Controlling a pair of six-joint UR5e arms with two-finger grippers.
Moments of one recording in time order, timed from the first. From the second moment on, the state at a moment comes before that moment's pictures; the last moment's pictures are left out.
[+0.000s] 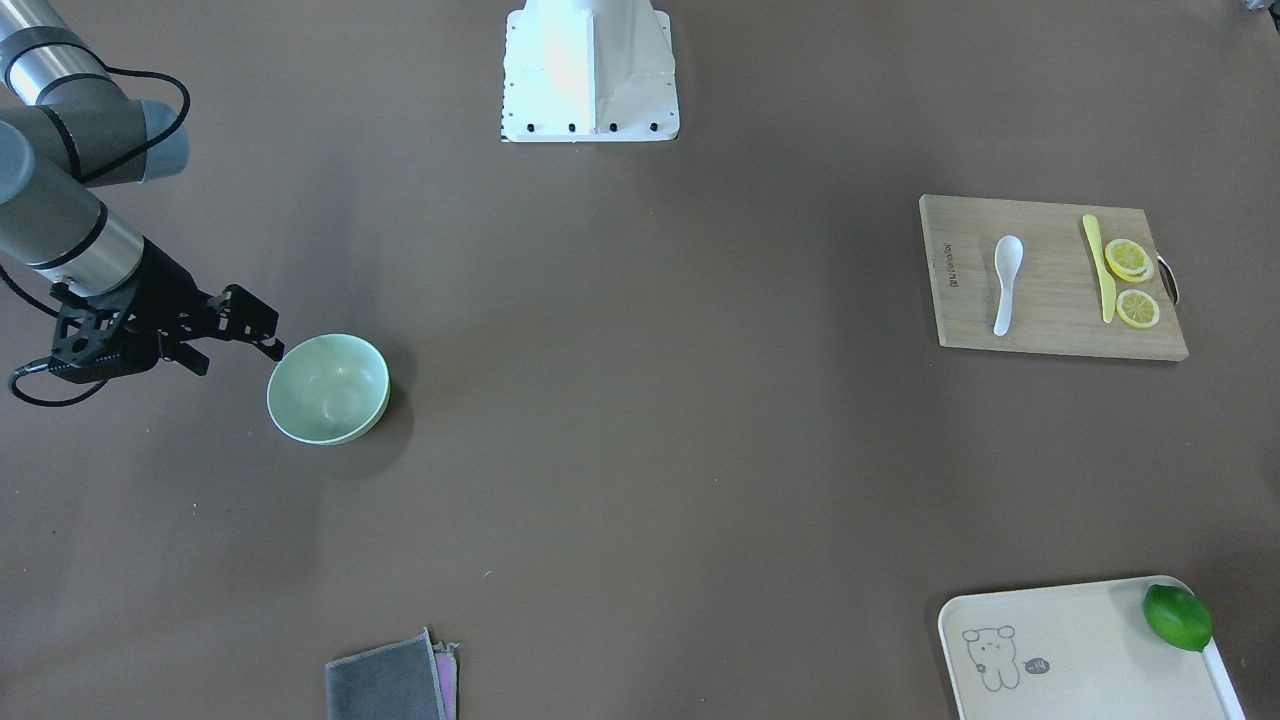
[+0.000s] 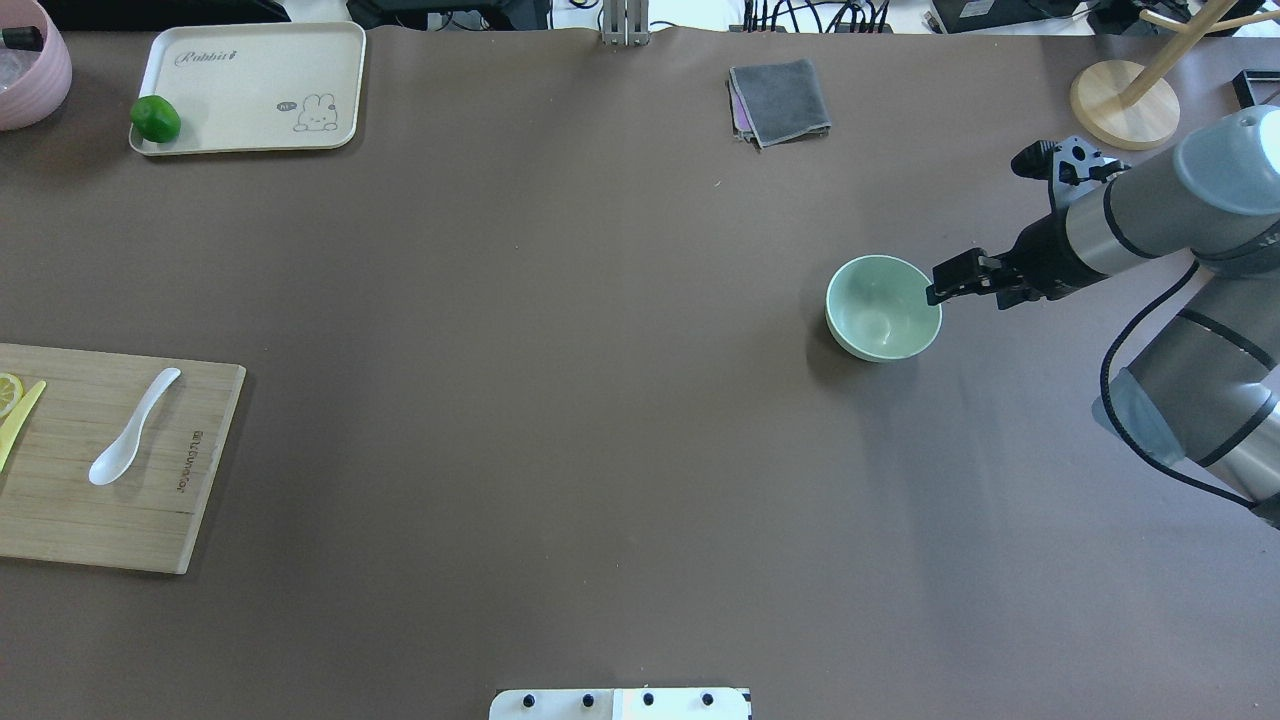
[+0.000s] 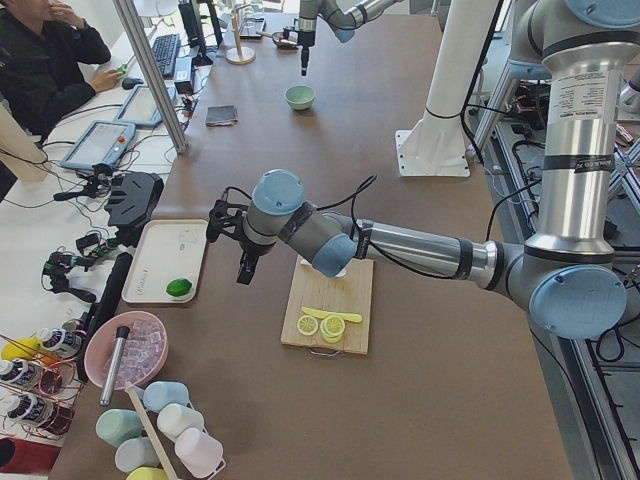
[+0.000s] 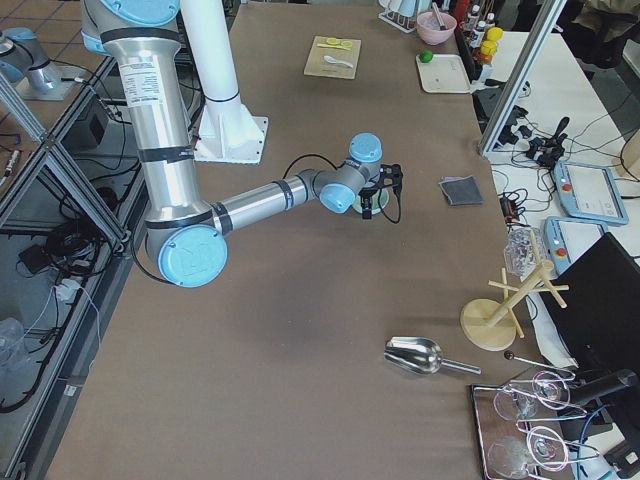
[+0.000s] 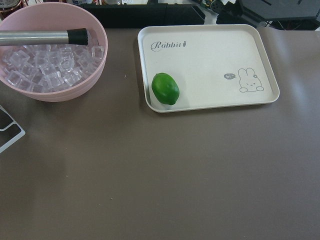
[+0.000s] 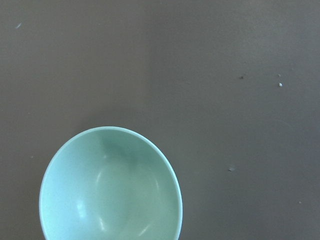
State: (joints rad) left arm -1.50 -1.57 -1.74 -2.08 -2.38 -0.47; right arm 0.90 -1.37 1.67 -1.01 2.19 0.98
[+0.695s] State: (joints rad) left arm -1.50 -1.58 -1.74 -2.08 -2.38 -0.47; right arm 0.83 -1.33 1.60 -1.01 2.16 0.99
